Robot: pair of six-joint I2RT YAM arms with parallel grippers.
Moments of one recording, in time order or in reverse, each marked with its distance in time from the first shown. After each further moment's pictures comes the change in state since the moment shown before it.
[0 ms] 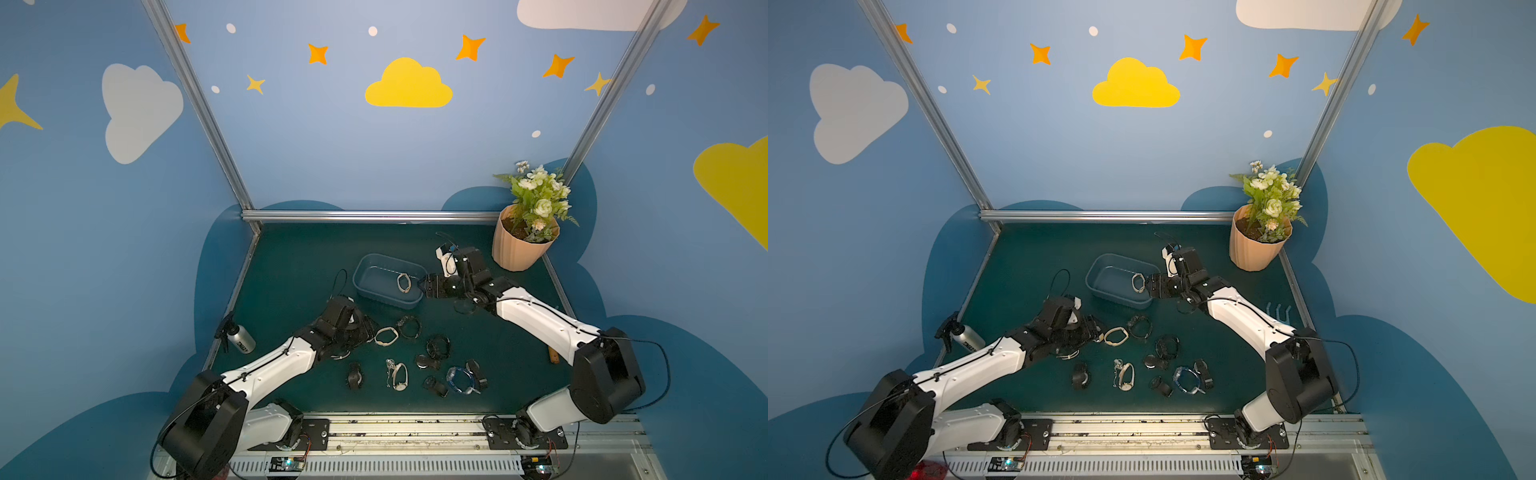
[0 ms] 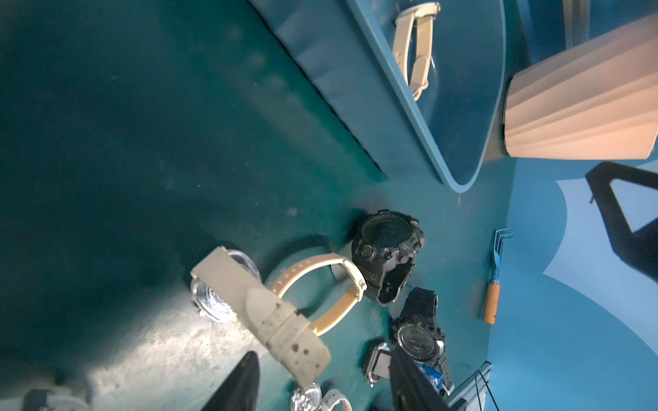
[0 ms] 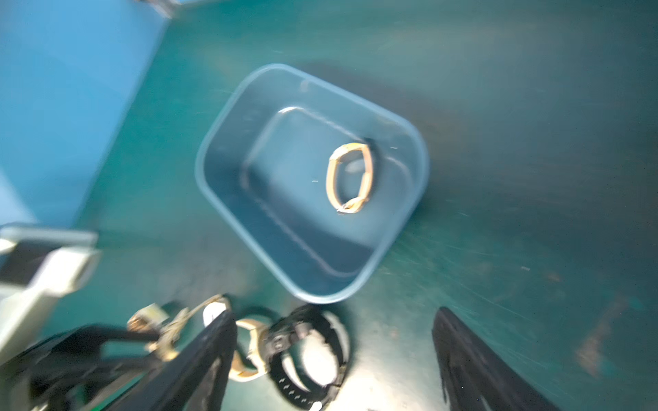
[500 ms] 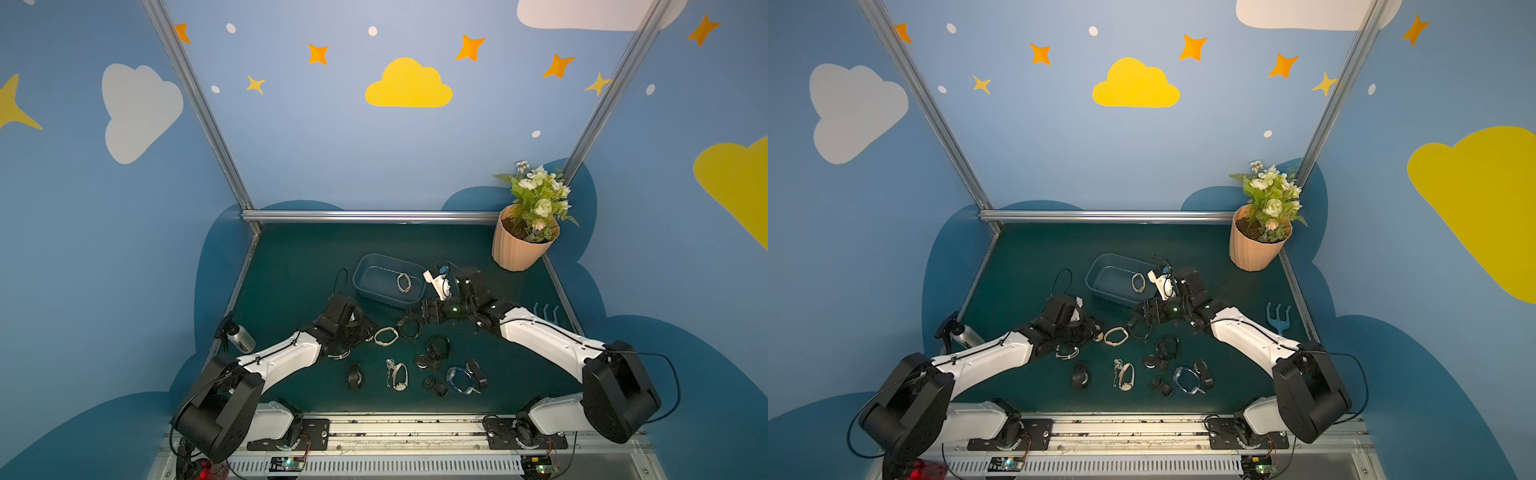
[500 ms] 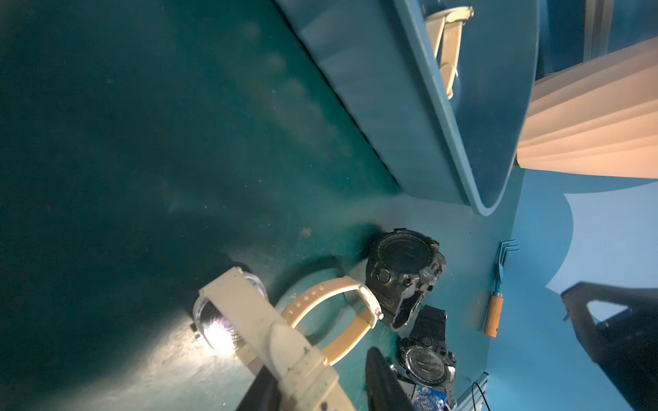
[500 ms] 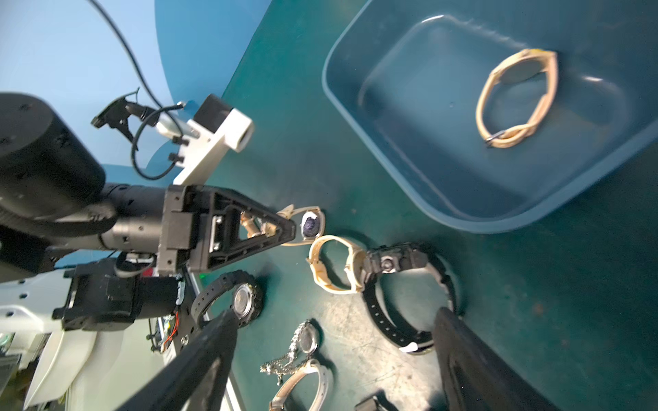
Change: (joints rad) left arm 0.029 0.098 0.000 0.075 0.028 -0.006; right arm 0.068 -0.081 -0.194 0.142 -0.290 -0.023
